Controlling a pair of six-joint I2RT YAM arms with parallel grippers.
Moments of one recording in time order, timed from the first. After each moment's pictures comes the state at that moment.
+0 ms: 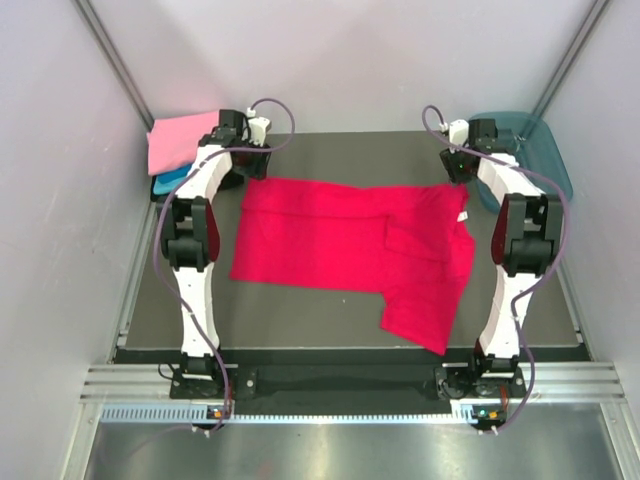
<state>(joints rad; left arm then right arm) -0.07 2.28 2.06 -0.68 0.19 0.28 -0.03 2.11 1.72 -0.47 -0.07 -0.42</state>
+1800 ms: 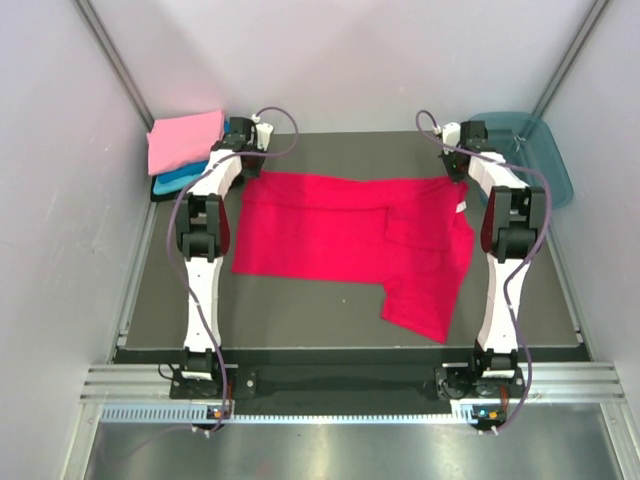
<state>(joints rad) -0.07 2.52 2.24 -0.61 0.05 0.29 -0.02 2.33 1.91 -0.45 -0.03 -0.46</state>
